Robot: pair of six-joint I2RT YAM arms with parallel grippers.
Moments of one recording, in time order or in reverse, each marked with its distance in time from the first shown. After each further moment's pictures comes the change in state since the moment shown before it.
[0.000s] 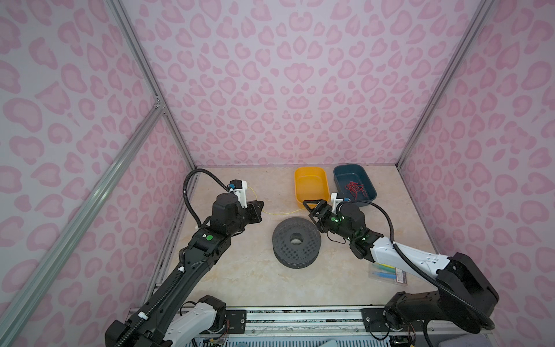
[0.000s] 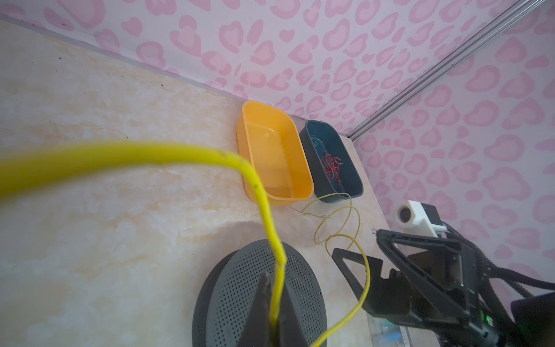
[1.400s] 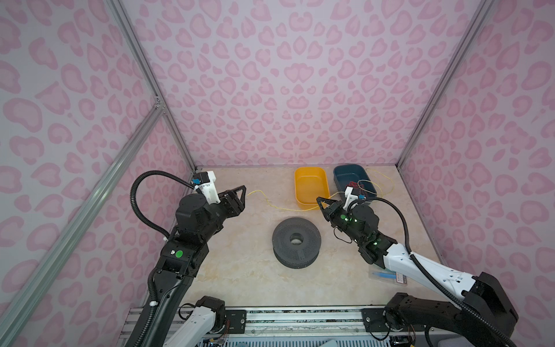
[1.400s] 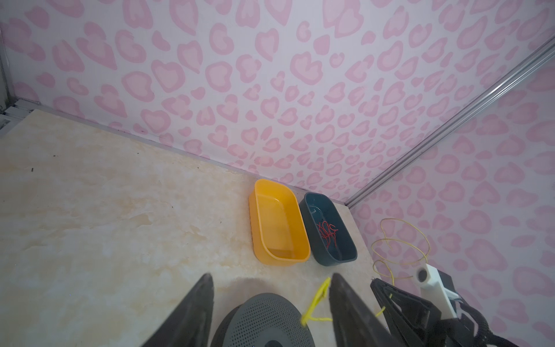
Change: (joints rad) left arm 0.136 -0.174 0.174 -0.154 -0.048 0.026; right arm 0.013 -0.229 -0.005 -0.112 0.187 -0.119
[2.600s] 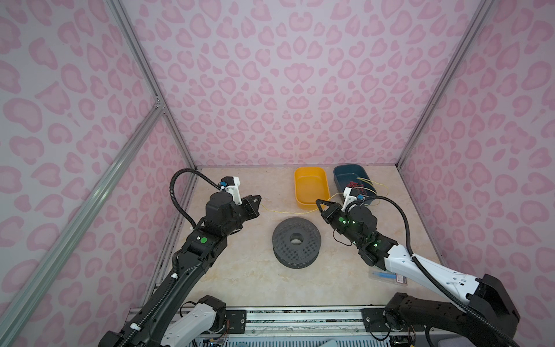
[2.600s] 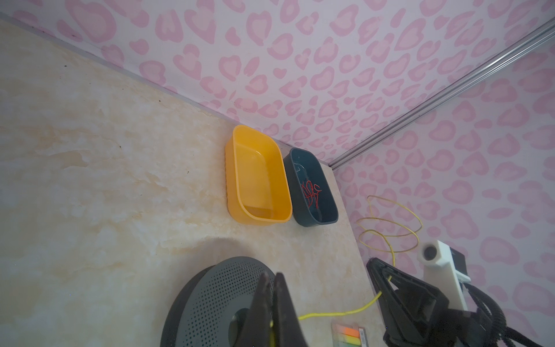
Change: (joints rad) left arm -0.135 0.123 -0.117 0.139 0.005 -0.154; right arm 0.023 -0.031 -0.001 -0.068 0.071 -0.091
